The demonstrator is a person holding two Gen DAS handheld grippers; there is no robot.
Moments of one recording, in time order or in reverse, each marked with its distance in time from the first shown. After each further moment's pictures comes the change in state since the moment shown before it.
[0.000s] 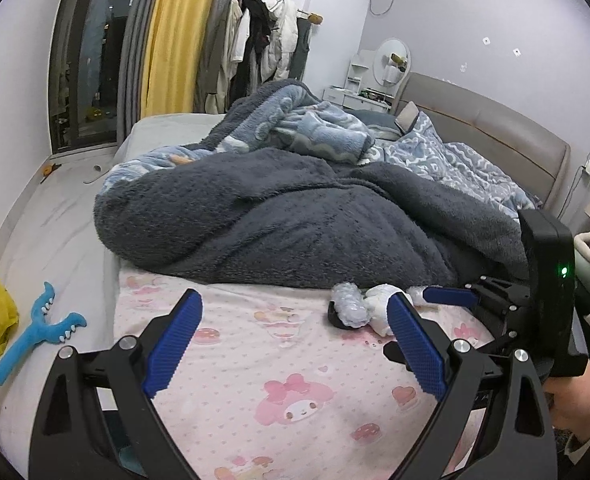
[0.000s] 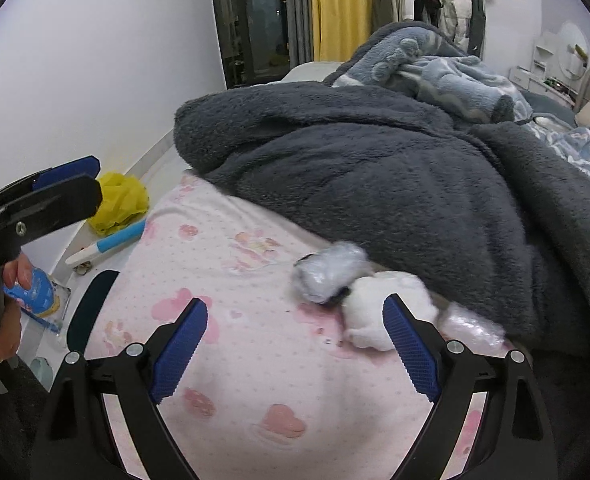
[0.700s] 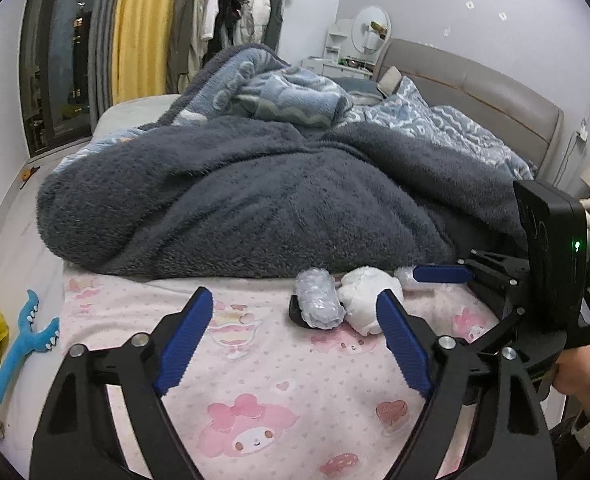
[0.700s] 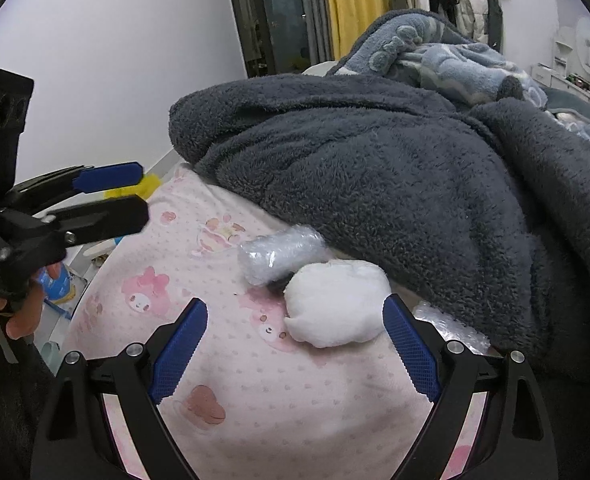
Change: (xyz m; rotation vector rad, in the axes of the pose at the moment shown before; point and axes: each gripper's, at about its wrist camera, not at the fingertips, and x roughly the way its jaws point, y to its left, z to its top) left arm 0.065 -0.039 -0.003 0.077 0.105 -0.035; right arm 0.018 -0.063 -0.018 -0.026 -0.009 0.130
